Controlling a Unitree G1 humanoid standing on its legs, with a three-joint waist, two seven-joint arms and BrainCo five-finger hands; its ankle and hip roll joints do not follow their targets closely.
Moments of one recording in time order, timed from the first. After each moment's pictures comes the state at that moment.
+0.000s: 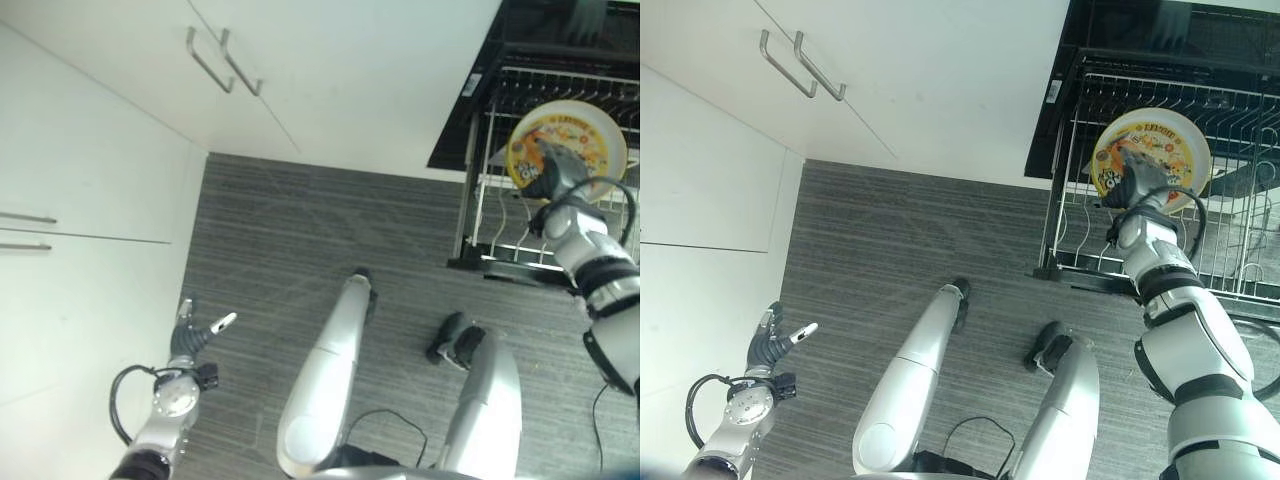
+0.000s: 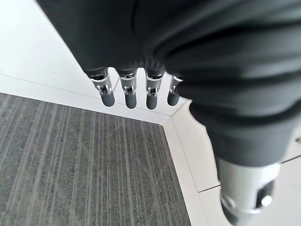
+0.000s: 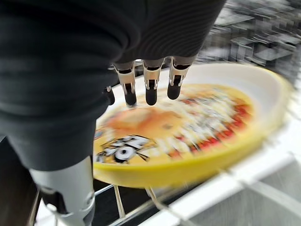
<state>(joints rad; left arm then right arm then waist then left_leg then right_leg) 0.04 0.53 -0.17 0.61 -0.35 -0.34 0.32 -0.93 -0.72 0.46 1.05 -0.07 0.01 -0.31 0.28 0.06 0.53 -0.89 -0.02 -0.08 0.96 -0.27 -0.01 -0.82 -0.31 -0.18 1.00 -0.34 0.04</state>
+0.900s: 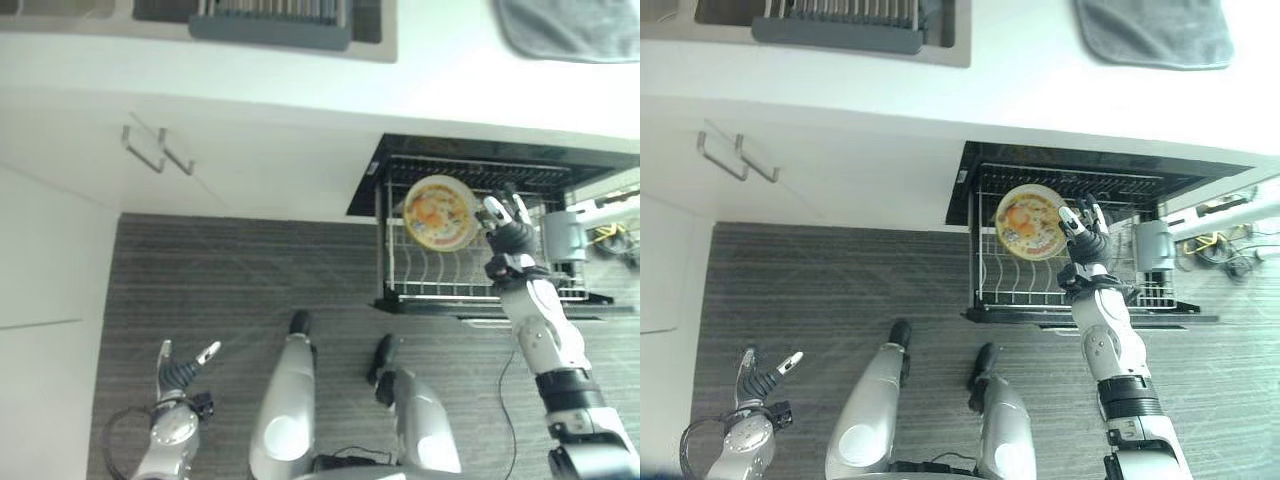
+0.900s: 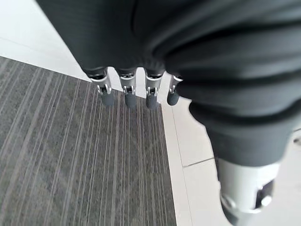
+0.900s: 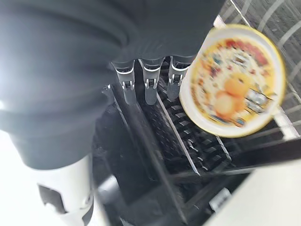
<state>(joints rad) 0.13 0.39 -0.07 0.75 -0.32 -0.28 0.42 -0.20 -0.36 -0.06 0.16 0.85 -0.01 -0.17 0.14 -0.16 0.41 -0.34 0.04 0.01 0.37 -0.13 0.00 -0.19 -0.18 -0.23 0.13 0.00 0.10</state>
